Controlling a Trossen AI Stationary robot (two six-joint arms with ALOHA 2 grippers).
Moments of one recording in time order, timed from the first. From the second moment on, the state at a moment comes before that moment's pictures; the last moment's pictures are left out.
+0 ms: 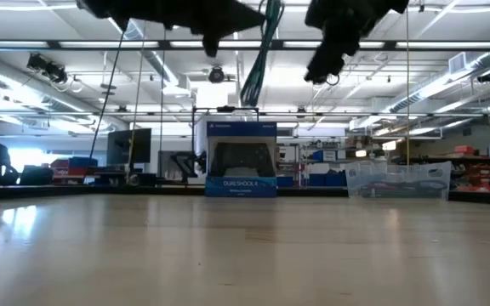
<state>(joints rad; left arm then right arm) 0.05 1.40 0.86 0.41 0.05 -0.05 -0.34 1.32 1.20 -0.70 -0.25 -0.13</state>
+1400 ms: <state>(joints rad) 0.17 1.40 0.95 0.51 0.06 0.01 -0.18 1.33 1.19 -0.33 -0.16 -0.28</state>
